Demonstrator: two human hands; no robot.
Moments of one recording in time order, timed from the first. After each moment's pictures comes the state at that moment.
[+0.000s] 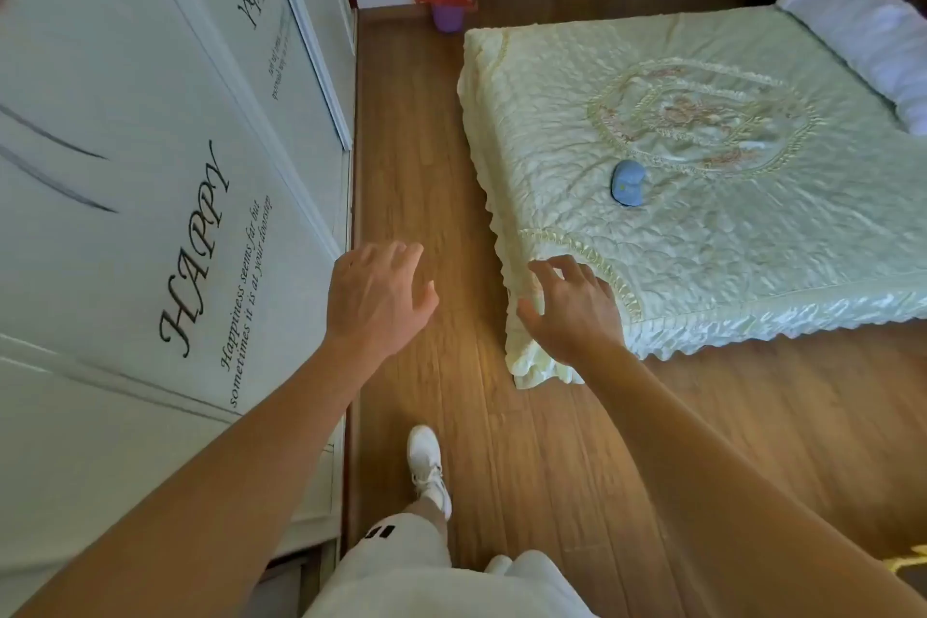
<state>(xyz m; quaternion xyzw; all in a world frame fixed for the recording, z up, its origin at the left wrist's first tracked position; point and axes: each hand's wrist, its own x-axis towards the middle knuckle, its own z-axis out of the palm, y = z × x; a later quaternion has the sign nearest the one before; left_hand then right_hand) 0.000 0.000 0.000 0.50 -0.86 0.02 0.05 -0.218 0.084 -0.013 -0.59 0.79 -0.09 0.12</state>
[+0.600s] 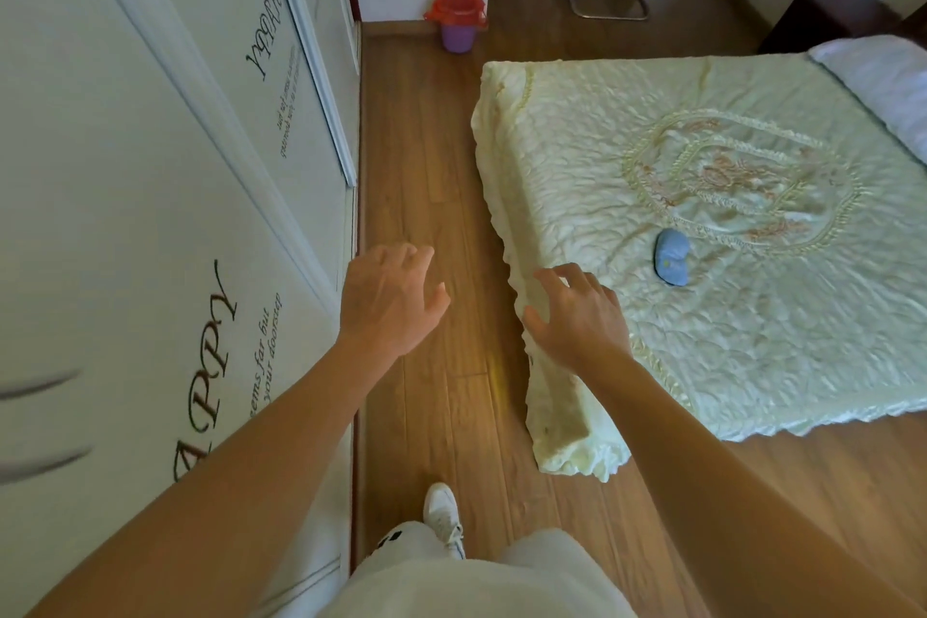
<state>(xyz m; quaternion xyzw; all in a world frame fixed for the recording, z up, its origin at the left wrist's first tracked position) 0.013 -0.284 -0.012 0.51 -0.86 -0.03 0.08 -0.194 -0.188 -0.005 -0.59 0.80 -0.08 0.09</state>
